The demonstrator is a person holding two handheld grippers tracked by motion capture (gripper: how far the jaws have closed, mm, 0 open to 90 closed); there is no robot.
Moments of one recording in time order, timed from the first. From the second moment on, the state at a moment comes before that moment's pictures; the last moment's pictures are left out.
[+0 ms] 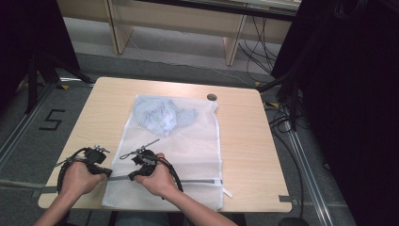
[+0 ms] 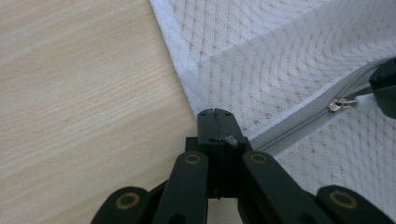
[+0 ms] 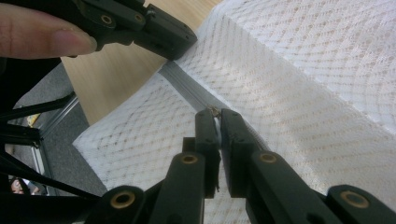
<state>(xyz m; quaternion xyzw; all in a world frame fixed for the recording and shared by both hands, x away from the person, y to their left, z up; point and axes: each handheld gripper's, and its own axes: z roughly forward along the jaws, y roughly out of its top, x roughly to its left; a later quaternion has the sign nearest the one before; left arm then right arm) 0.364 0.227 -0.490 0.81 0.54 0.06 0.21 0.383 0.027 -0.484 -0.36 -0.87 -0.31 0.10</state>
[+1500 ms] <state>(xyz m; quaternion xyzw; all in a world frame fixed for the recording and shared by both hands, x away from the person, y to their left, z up) 0.364 0.226 -0.490 0.81 0.55 0.06 0.22 0.384 -0.006 -0.476 -0.36 -0.88 -0.31 0.10</state>
